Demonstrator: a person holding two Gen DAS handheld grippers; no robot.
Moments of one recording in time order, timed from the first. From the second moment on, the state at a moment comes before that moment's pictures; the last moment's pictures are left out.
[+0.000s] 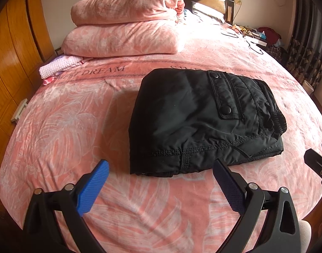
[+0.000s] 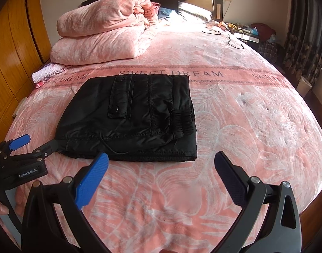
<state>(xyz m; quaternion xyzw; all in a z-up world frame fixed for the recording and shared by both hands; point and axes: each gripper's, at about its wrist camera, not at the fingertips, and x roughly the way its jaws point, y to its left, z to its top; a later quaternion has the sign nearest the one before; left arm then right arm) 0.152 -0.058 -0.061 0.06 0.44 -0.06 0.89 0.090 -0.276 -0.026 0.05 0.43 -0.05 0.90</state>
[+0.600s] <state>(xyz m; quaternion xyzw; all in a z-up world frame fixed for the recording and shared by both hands) 0.155 -0.056 -0.063 0.06 0.44 -0.06 0.89 0.091 -0.278 -0.031 0.05 0.44 -0.05 0.90</state>
